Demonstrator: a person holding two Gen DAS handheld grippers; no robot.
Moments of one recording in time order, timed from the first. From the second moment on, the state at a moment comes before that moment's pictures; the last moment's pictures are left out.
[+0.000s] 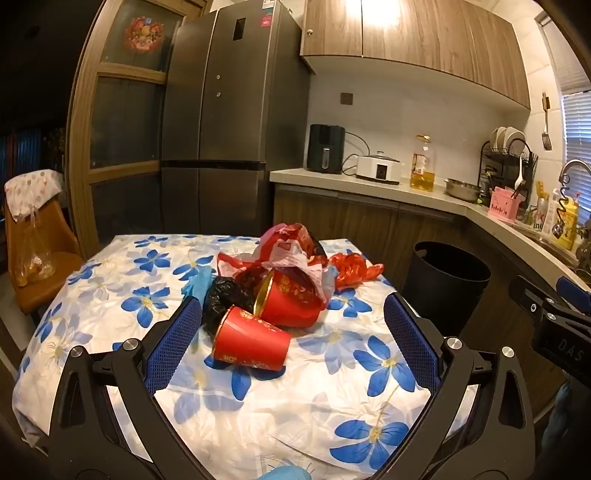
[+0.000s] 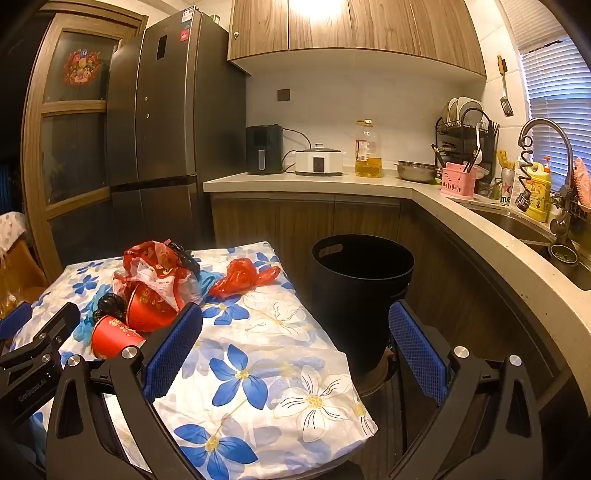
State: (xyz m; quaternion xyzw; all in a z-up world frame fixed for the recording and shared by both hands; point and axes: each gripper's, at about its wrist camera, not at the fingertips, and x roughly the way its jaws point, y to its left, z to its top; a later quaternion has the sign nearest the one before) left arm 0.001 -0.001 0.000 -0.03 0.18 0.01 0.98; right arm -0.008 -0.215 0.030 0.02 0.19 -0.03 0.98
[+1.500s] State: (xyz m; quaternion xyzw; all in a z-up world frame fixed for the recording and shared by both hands) left arm 0.004 -0.005 -0.005 -0.04 0.18 0.00 0.98; right arm -0.011 -0.220 0.036 0.02 0.18 -0.04 0.98
